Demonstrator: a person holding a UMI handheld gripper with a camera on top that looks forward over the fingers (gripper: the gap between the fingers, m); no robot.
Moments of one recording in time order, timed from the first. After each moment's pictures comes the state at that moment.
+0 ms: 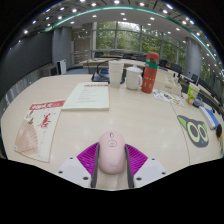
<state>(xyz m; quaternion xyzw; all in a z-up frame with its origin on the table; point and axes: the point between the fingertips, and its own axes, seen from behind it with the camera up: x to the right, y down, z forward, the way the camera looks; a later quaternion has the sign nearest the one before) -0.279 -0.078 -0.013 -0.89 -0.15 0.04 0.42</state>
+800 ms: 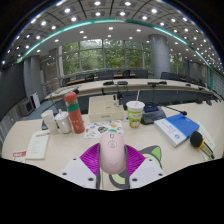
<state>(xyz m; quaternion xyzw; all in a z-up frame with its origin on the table) 0.003 0.052 0.128 -0.86 0.03 0.02 0.52</state>
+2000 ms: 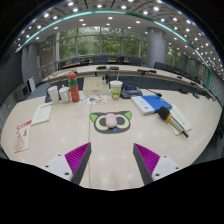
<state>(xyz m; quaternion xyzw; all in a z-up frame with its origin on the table) 0.065 -0.194 0.139 -0.90 0.02 -0.03 0.44</state>
